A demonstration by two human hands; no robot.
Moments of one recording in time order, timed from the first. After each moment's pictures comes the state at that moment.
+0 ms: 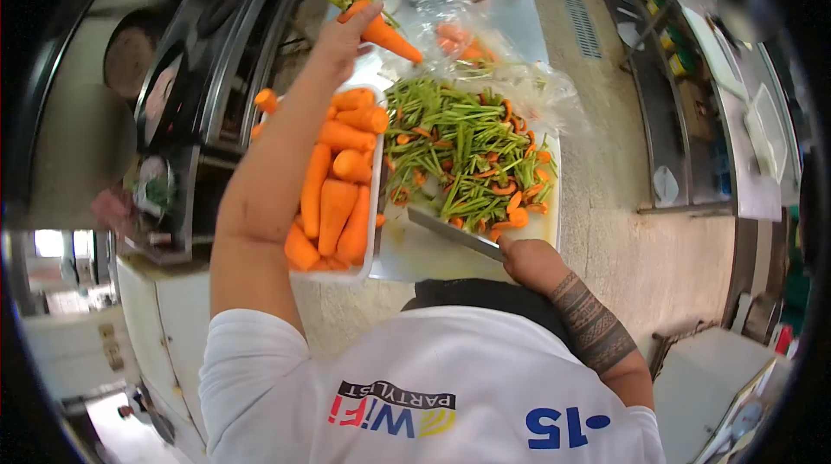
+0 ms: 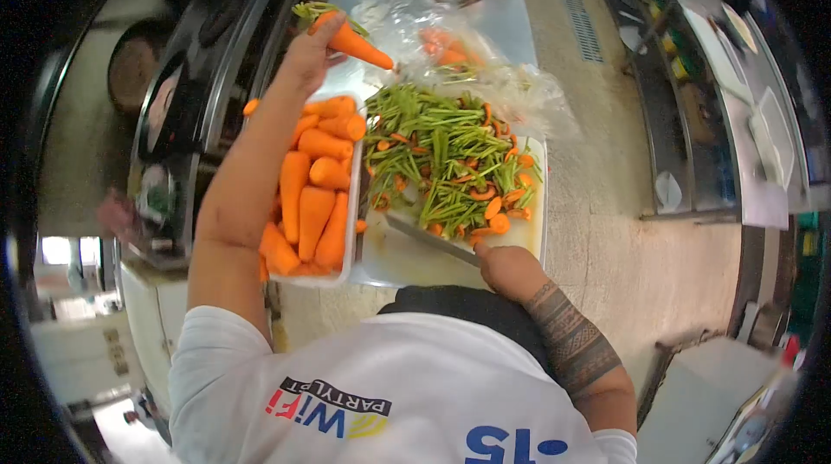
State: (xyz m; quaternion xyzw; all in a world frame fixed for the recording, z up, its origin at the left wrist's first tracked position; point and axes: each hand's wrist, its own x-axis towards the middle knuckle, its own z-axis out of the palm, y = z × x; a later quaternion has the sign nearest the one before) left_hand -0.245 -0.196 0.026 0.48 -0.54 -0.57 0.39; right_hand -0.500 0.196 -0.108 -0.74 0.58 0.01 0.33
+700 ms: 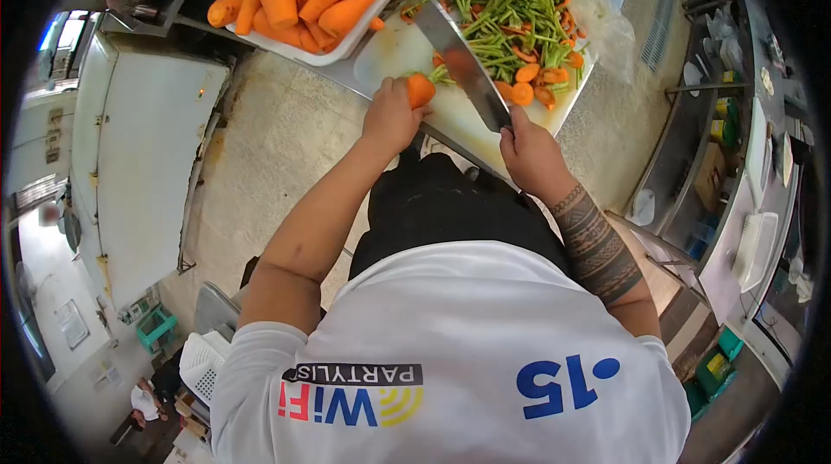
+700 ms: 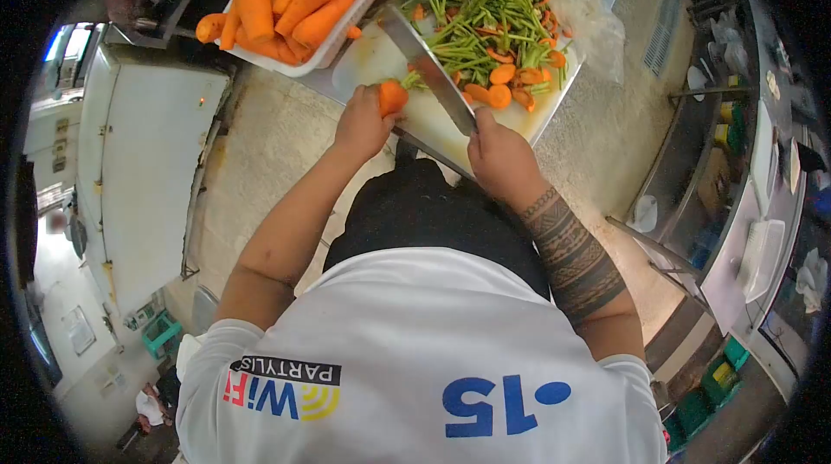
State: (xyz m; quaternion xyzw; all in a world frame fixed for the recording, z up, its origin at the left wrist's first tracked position) left_hand -0.265 0.240 -0.162 0.74 -0.61 -0.23 0.15; right_hand -0.529 0.220 -0.094 -0.79 0.50 -0.08 0.33
